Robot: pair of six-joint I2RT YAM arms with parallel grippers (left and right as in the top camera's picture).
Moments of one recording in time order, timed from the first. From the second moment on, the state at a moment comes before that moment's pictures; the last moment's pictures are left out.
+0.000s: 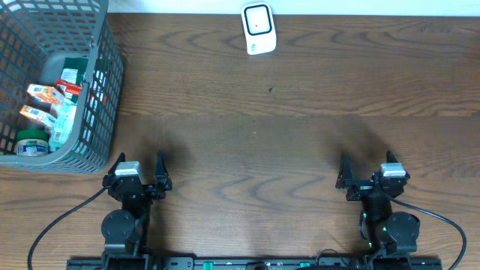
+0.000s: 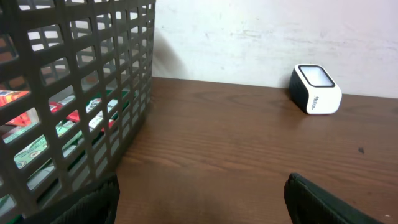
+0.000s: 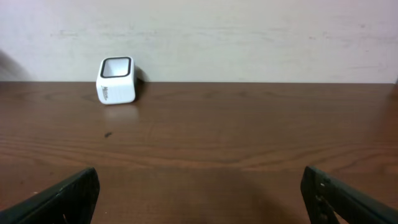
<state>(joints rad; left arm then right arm) -0.03 0.01 0.02 -0.11 -0.06 -0.09 0.04 0.01 0.01 -0.07 -0.01 0.04</state>
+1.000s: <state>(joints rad) -0.03 0.09 0.19 -0.29 0.01 -0.28 0.04 0.01 0.01 -0.07 -0.01 0.04</state>
